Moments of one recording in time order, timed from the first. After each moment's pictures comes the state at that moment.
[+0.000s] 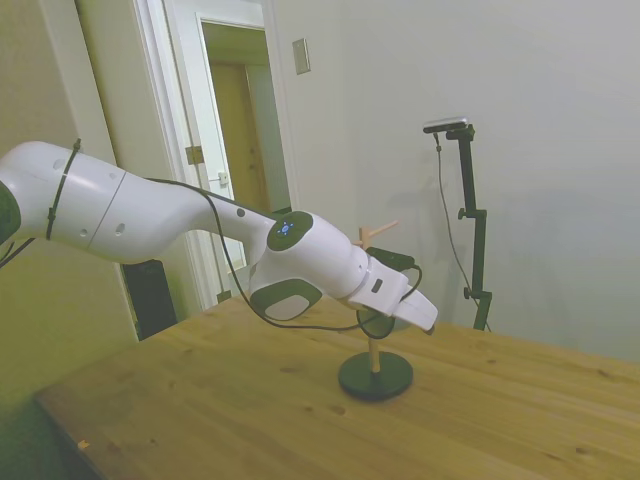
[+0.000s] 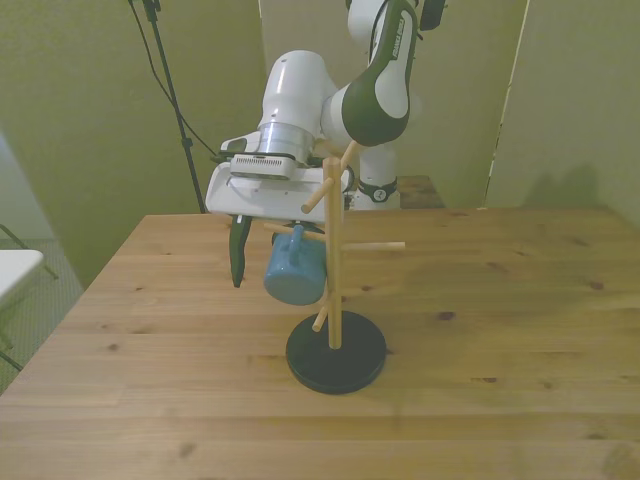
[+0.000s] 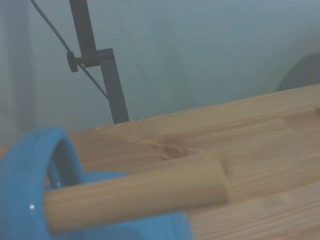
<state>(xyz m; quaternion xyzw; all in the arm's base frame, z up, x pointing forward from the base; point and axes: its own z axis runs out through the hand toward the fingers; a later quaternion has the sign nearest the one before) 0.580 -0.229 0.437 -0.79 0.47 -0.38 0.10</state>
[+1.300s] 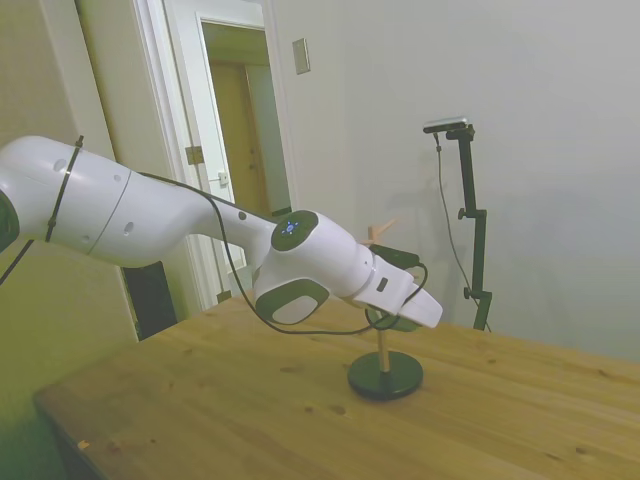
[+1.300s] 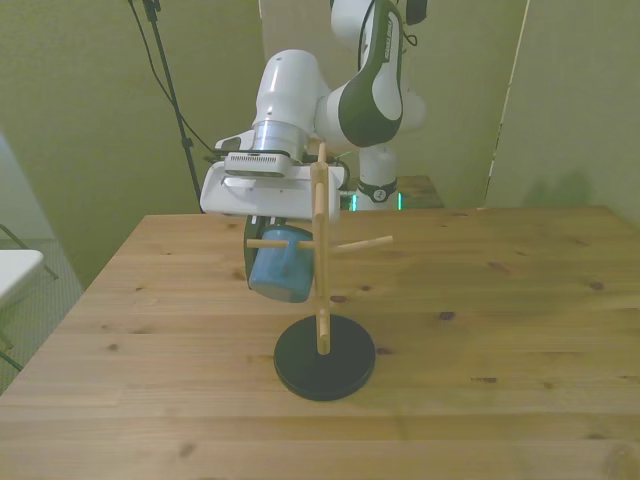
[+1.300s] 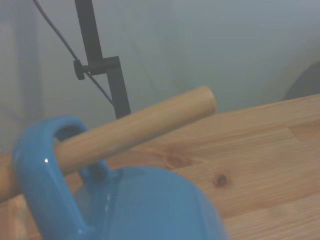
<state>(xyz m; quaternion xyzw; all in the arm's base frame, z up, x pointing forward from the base) 0.576 -0.239 0.443 -0.78 0.48 -0.39 0.11</state>
